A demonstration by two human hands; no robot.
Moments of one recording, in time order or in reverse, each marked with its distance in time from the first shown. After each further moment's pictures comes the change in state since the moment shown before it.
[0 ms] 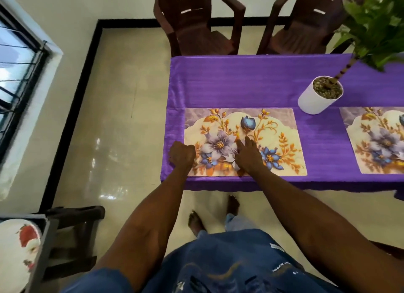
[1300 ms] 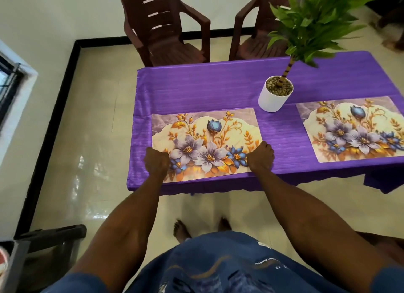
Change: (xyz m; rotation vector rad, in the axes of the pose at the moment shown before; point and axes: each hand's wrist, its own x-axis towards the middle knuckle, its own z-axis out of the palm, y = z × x) left_hand -0.061 0.024 0.016 0.088 0.110 0.094; right_hand -0.036 0.130 -0.045 0.330 0.294 0.577
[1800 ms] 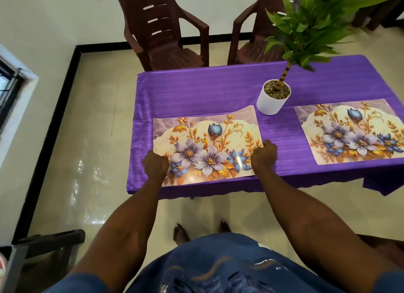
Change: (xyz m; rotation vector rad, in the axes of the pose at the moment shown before) left_hand 0.003 -0.004 -0.004 0.076 -0.014 0.047; right_hand 0.003 -0.006 -0.015 0.291 0.208 0.115
